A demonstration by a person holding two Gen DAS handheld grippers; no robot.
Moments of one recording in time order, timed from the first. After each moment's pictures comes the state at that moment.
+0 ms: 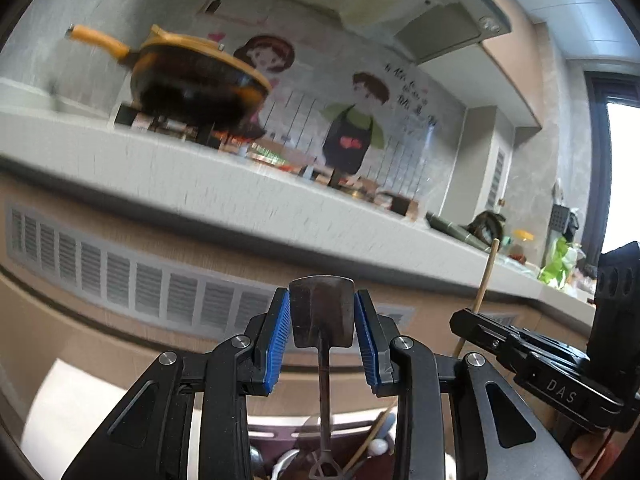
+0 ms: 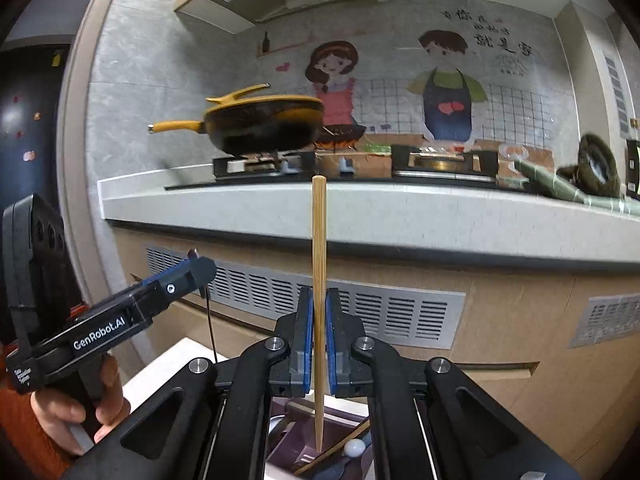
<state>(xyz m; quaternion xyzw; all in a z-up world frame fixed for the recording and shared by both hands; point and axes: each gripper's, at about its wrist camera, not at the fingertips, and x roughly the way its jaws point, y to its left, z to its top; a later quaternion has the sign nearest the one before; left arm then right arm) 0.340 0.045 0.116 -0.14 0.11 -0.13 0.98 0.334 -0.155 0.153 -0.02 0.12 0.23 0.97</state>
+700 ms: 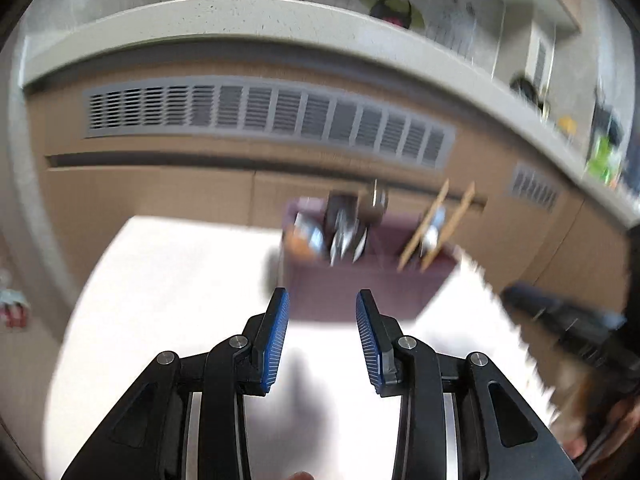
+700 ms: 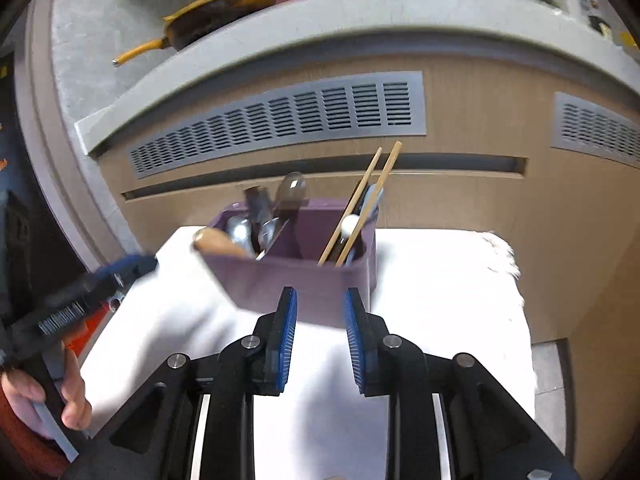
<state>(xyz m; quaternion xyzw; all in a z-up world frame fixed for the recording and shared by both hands) 0.219 0.030 0.026 -0.05 0.32 -0.04 0.95 0.246 -0.197 0.039 0.02 0.29 0.19 0.94</state>
